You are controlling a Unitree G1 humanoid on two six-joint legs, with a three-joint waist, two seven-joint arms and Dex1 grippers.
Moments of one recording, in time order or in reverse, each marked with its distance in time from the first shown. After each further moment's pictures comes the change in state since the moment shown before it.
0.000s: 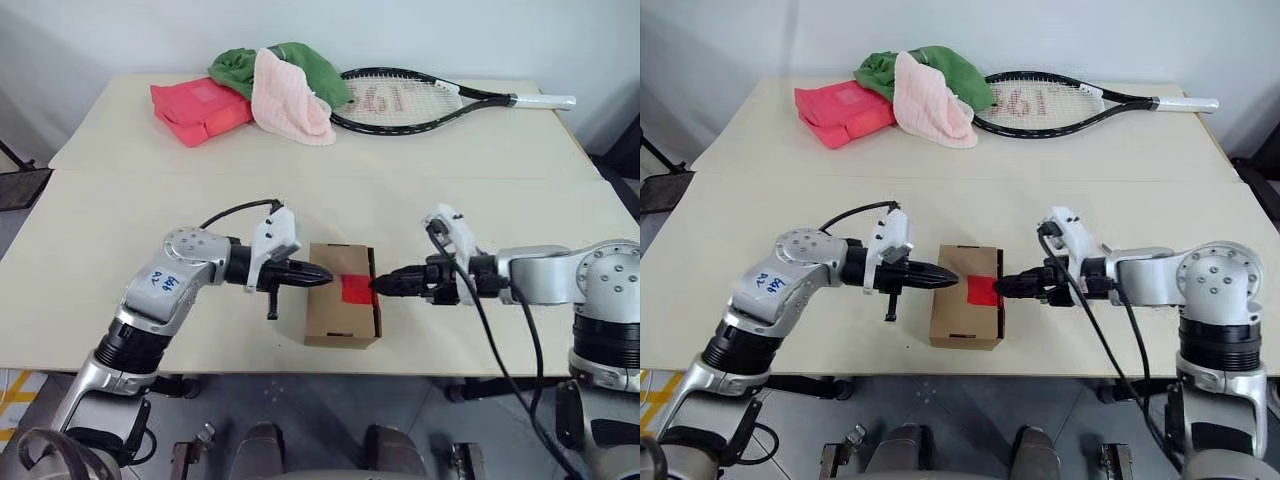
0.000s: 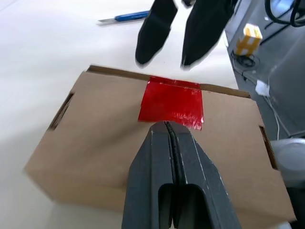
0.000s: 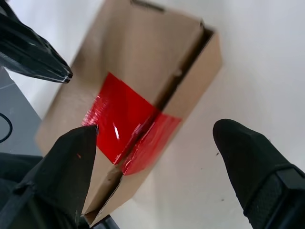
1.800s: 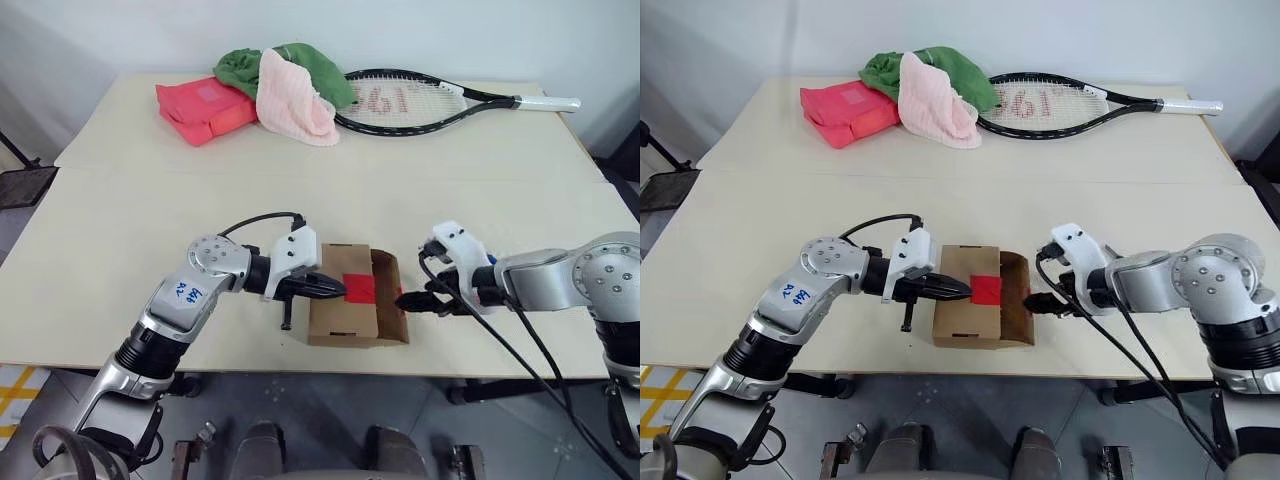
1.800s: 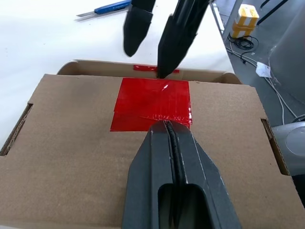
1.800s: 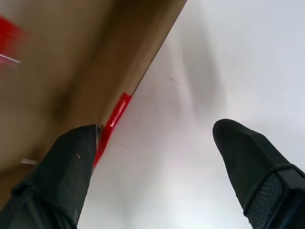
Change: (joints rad) left arm 0.009 -0.055 -0.062 0.009 0.078 -0.076 0.001; right arm -0.015 -0.246 0.277 -0.054 -0.083 -0.080 -0.088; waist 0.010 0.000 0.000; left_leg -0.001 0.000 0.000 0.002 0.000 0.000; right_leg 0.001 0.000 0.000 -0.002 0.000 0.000
